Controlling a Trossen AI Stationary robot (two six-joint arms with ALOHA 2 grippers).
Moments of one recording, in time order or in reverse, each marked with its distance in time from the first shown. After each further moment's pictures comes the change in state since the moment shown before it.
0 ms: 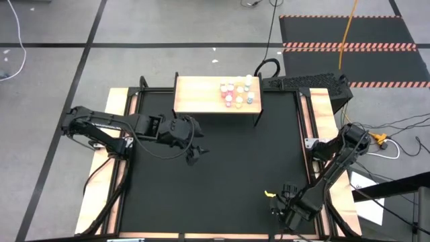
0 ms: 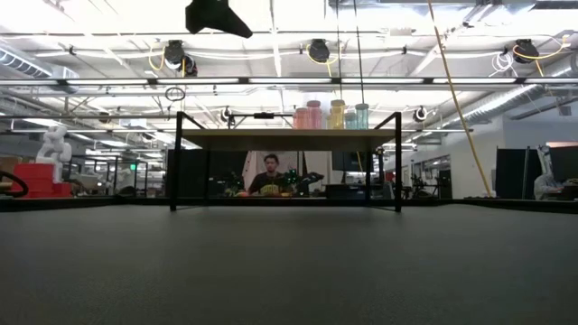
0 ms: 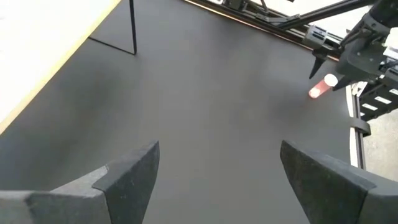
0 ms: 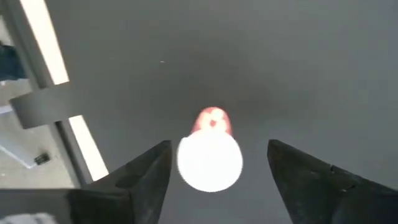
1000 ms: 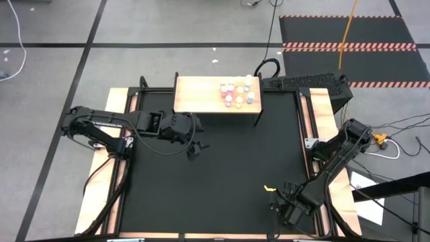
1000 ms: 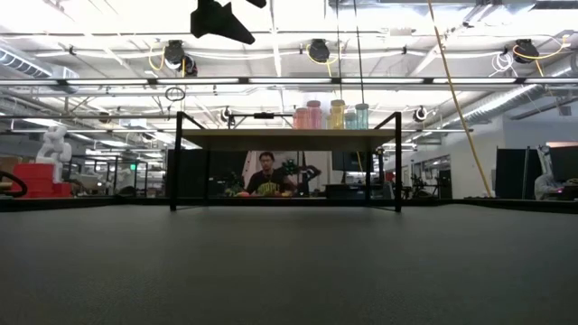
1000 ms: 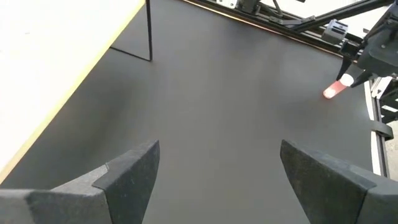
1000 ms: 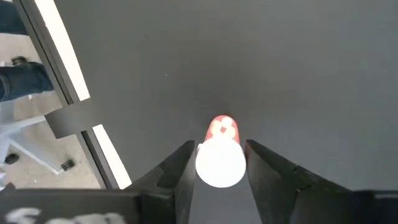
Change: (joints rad) left arm 0.048 0.000 0.000 0.004 -0.002 0.064; right arm -0.040 -0.065 0.002 -0.012 -0.031 0.043
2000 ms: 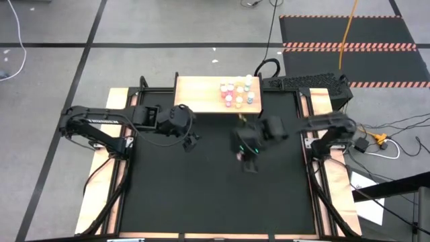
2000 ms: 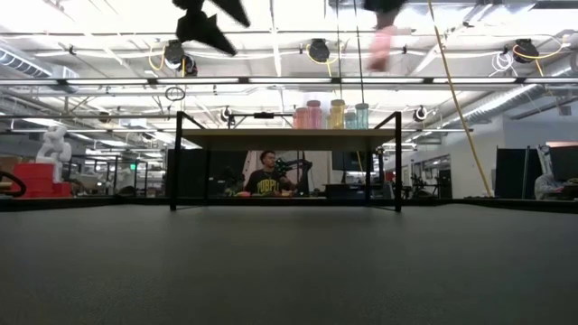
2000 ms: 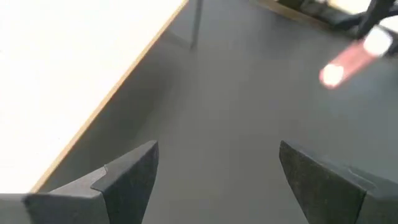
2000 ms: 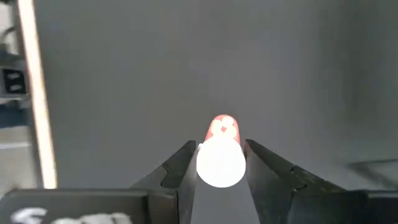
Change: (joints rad) left arm 0.063 -0.043 0.000 -0.118 -0.052 -0.033; right arm -0.709 0.089 0.709 -0.481 0.002 -0.920
